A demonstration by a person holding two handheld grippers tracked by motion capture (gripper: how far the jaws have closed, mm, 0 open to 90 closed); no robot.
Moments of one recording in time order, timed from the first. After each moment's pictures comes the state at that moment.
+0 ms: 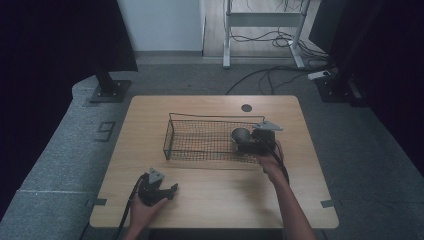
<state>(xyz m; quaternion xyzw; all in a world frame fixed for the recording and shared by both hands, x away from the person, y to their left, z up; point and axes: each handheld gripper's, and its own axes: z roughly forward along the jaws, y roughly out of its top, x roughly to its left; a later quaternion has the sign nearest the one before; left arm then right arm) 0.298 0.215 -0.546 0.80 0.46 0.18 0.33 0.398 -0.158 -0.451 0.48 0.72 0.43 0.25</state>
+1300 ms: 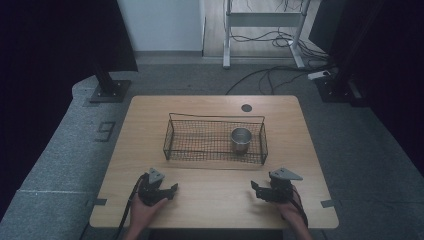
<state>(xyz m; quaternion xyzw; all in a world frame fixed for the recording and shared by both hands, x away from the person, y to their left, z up) 0.298 0.215 -0.546 0.80 0.46 0.18 0.33 0.291 -0.212 -0.541 0.48 0.74 0.42 0.20</state>
